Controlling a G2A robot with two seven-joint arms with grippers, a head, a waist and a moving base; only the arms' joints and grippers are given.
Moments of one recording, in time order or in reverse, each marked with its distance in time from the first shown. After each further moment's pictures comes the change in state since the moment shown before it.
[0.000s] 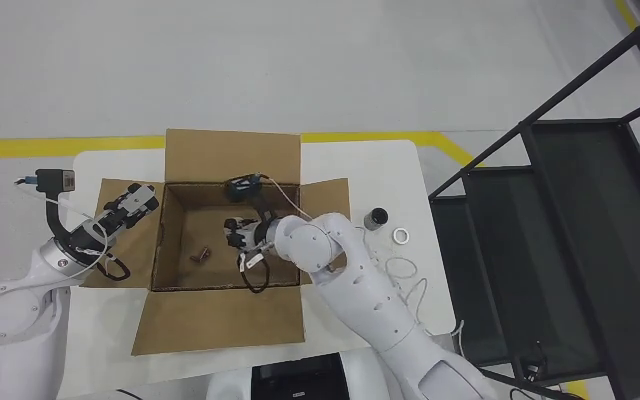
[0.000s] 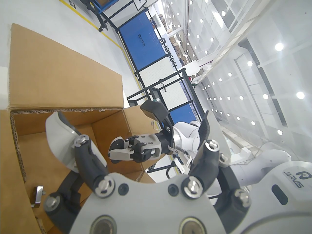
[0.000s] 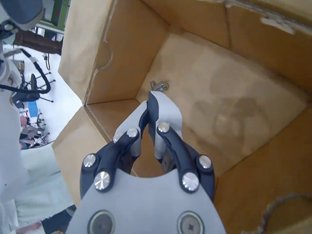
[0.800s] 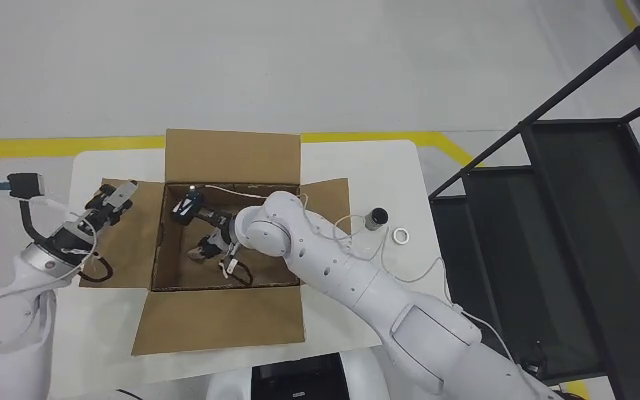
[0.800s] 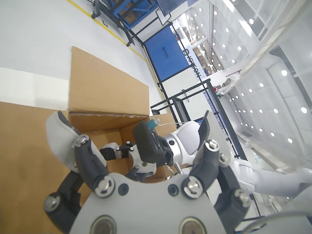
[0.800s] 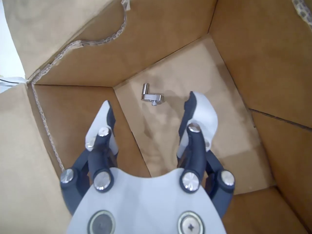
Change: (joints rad) left arm 0.055 0.007 -0.079 -0.022 0.182 0.051 0.142; right arm 0.329 -0.066 -0.259 0.459 -0.094 -0.320 -0.137
